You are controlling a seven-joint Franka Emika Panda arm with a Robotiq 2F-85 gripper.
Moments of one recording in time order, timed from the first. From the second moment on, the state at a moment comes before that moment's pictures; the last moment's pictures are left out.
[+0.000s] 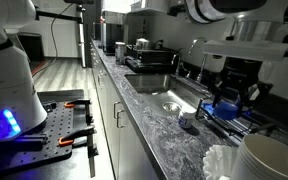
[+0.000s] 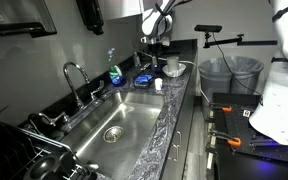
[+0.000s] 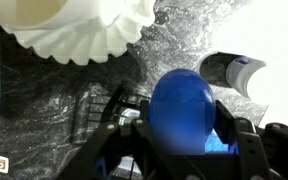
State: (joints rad) arm -0.36 0.37 -0.14 -1.92 -0.04 2.33 -0.70
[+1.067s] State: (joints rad) arm -0.34 0.37 -0.14 -2.00 -0.07 2.34 -0.64
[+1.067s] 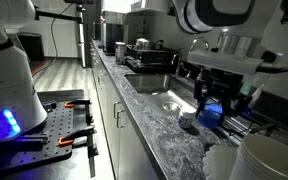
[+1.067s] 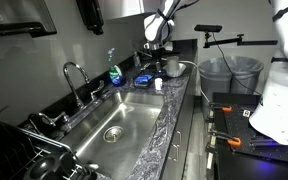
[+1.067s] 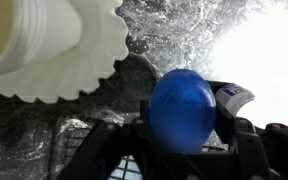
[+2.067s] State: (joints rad) arm -0.34 0.45 -0.14 -2.06 -0.08 2.54 -0.58
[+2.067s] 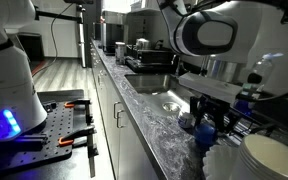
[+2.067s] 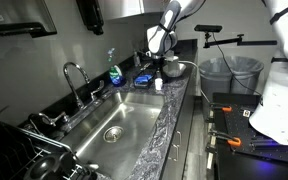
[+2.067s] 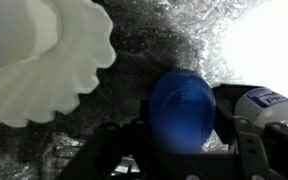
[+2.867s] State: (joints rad) arm -0.35 0.47 -0.14 -2.06 -0.07 2.54 -0.56
